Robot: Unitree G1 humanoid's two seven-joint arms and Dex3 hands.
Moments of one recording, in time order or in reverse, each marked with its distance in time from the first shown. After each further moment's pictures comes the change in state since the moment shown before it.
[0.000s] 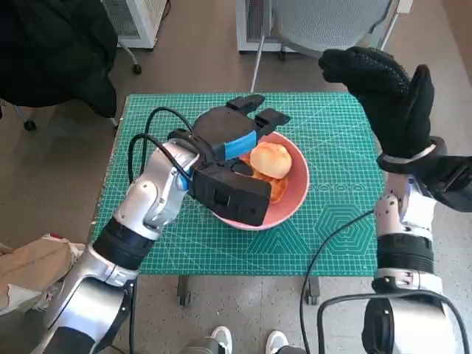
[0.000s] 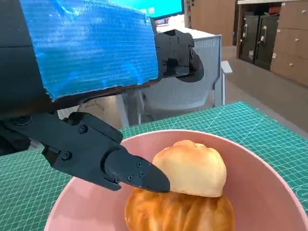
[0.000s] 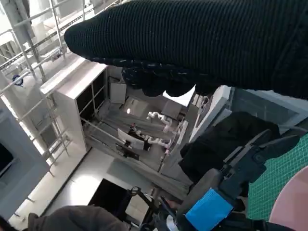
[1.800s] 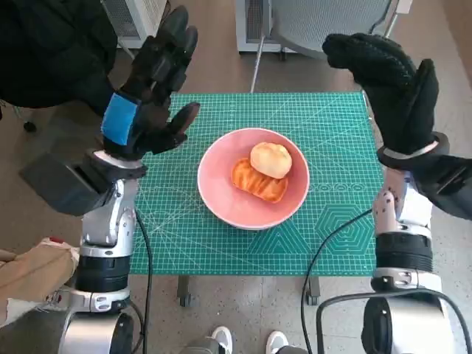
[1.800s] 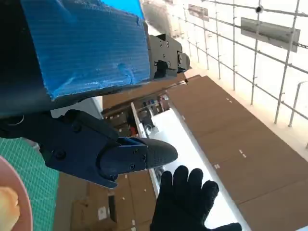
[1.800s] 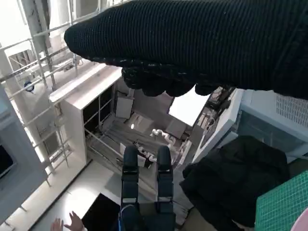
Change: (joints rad) left arm 0.260 -0.111 0.562 -0.191 -1.040 -0.177 0.015; right arm -0.006 0.002 0.043 -0.044 -0.045 -0.082 -0.118
